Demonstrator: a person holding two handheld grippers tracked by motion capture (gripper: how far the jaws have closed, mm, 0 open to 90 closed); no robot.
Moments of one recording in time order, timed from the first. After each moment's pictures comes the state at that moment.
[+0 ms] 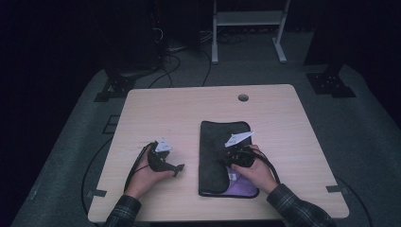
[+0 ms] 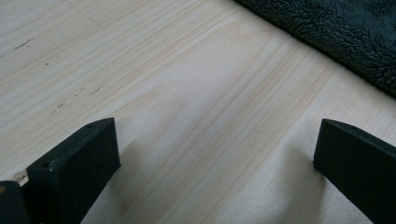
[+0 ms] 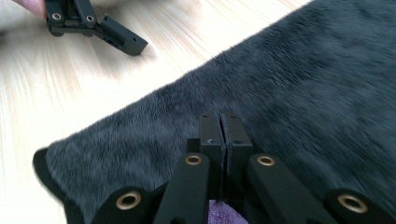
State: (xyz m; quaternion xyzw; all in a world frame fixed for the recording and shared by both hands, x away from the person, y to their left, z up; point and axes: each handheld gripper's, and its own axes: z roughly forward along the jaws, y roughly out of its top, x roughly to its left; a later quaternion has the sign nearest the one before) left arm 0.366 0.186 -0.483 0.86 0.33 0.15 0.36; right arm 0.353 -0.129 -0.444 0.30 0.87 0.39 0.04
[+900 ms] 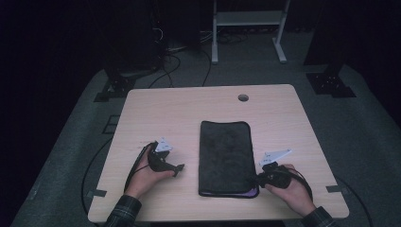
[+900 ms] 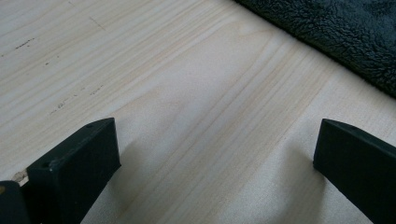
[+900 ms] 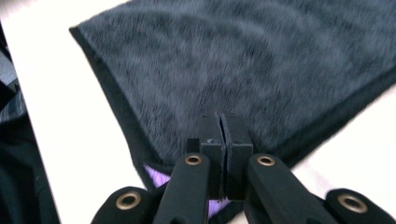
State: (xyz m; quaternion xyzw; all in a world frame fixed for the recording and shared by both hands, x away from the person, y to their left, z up) left arm 0.366 0.186 -0.484 0.86 0.33 0.15 0.36; right arm 0.293 -0.214 -0.454 0.33 0.87 0.36 0.02
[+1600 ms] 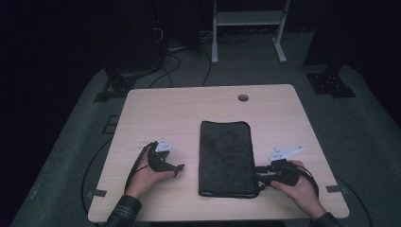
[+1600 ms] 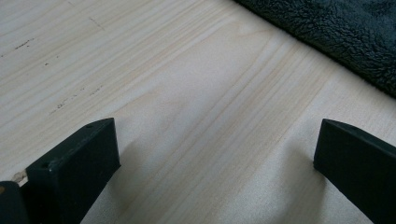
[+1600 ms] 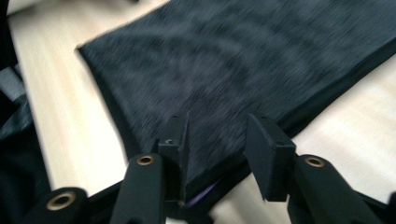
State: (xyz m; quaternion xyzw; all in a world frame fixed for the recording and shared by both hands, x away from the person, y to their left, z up) left arm 0.366 0.186 -0.483 0.86 0.33 0.15 0.36; right arm 0.298 -0.235 -0.444 0.34 0.85 0.41 0.04
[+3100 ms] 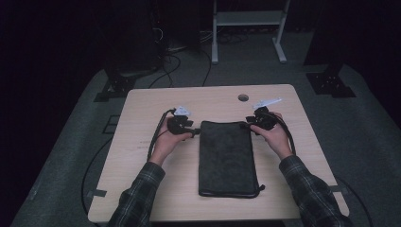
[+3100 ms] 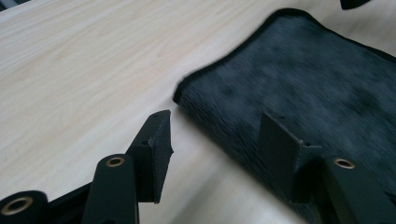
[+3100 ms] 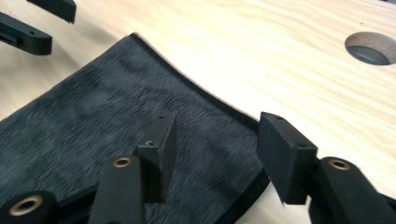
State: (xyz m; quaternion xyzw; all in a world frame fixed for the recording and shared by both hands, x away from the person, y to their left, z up) left arm 0.471 0.123 -0.440 0.85 0.32 0.13 0.40; right arm 0.473 -0.215 -0.435 0.39 0.82 0.41 0.12
